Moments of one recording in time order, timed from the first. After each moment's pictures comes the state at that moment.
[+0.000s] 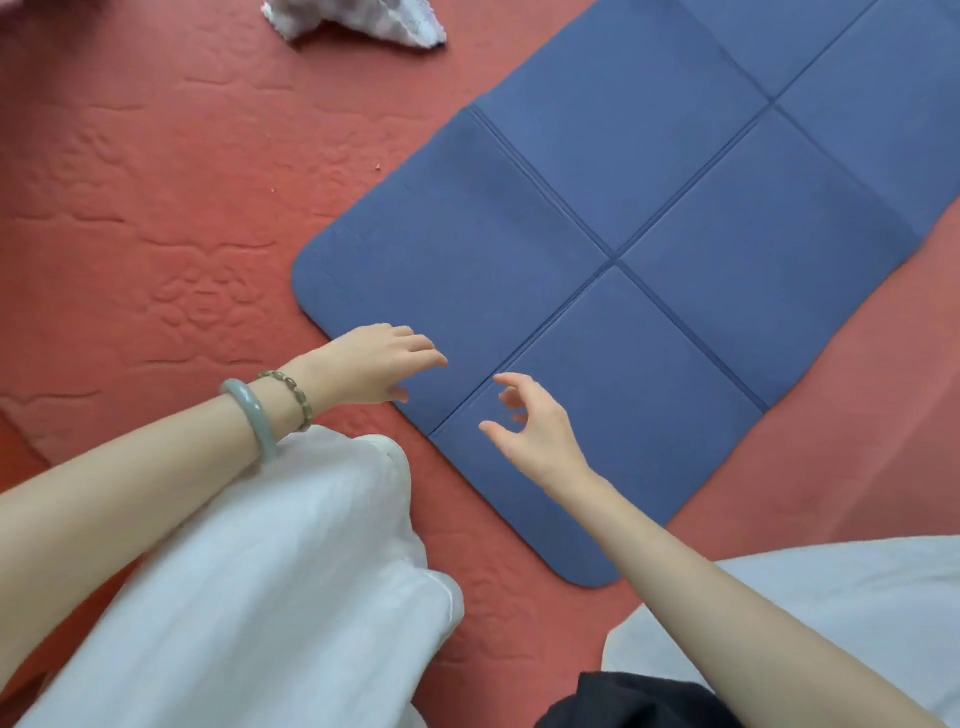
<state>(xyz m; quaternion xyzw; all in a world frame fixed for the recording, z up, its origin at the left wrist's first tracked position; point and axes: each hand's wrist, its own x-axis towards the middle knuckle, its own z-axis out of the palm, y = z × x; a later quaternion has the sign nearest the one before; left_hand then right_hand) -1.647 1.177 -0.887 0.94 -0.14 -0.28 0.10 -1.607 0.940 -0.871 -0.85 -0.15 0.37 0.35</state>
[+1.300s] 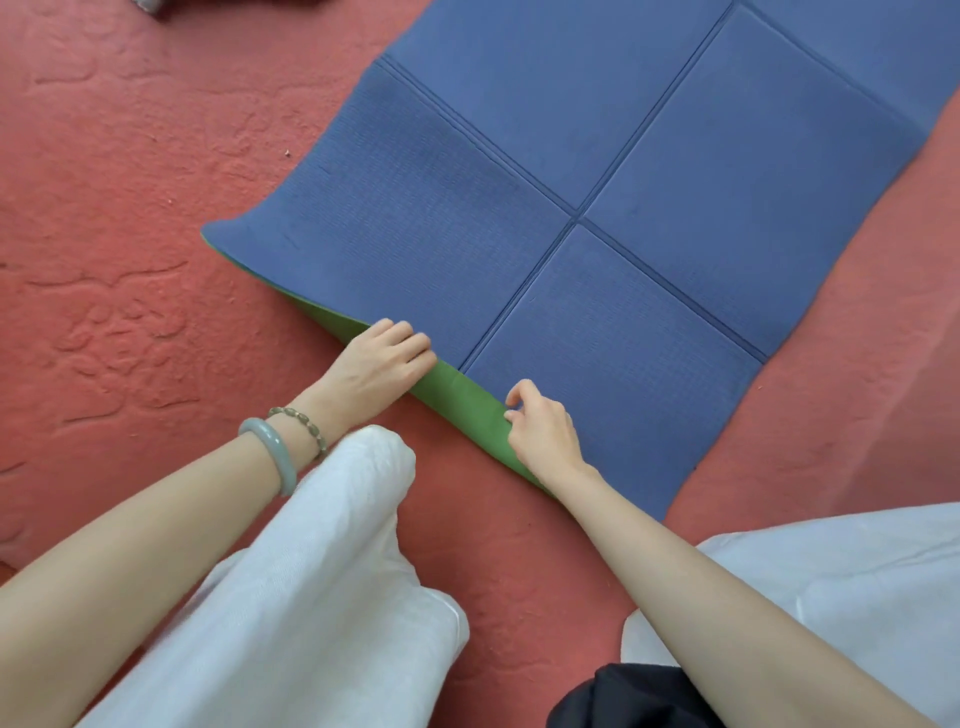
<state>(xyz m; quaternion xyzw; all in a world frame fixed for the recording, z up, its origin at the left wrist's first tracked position) -1.620 1.141 -0.950 0.97 -0.24 0.05 0.05 -1.588 0.910 -0.937 -0.90 -0.05 0.39 0.20</state>
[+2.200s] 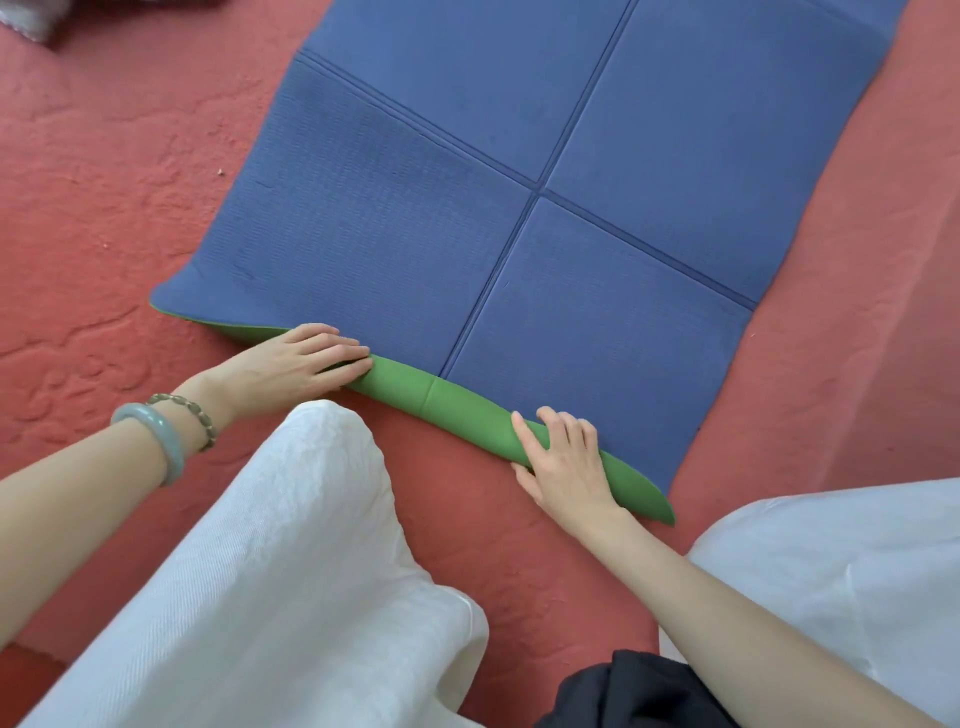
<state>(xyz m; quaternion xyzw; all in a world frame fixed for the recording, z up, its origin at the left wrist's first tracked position) -1.611 1.229 -0.969 0.90 -0.43 -0.04 0.05 -1.646 0.855 -0.969 -0.95 -0.30 0.07 0.00</state>
